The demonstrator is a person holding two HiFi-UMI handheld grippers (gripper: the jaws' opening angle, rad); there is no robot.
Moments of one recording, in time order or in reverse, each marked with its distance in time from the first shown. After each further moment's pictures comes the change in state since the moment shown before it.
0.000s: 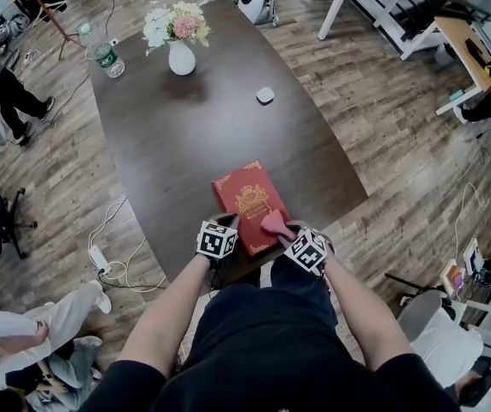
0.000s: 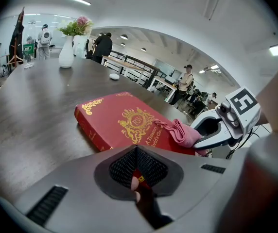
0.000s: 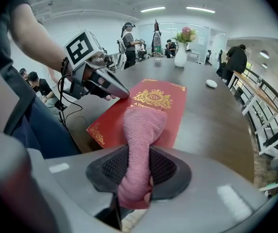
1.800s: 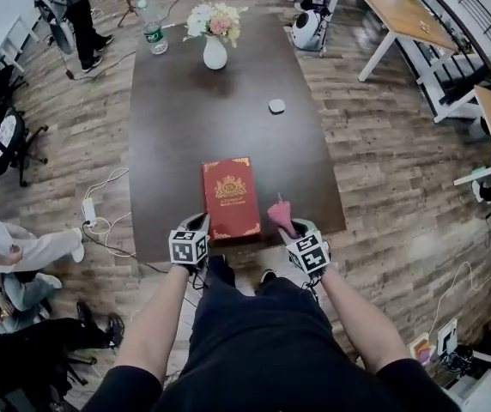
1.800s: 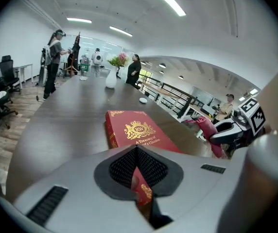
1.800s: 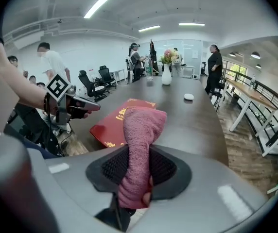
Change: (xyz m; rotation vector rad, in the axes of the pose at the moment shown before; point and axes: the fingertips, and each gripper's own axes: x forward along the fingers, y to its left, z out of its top) left arm -0.060 -0.037 -0.010 -0.337 -0.322 0.379; right arm -0.097 -0.091 -0.007 0.002 -0.193 0.005
